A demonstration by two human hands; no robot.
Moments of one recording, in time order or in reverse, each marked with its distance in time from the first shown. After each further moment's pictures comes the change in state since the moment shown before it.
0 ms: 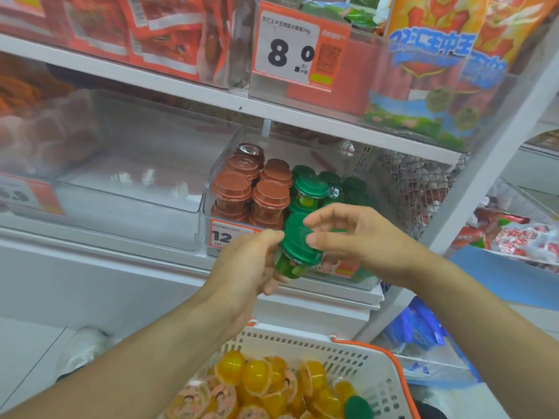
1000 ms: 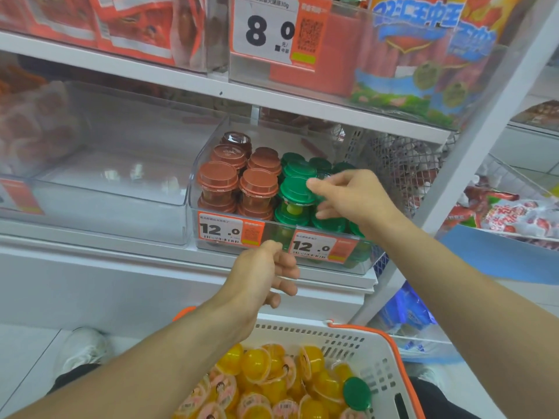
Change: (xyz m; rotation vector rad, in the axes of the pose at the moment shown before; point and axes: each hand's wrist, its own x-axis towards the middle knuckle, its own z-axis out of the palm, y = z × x) left_hand 0.010 -0.028 0.012 0.187 0.009 -0.100; right_hand 0.045 0.008 -0.015 -0.101 0.515 0.102
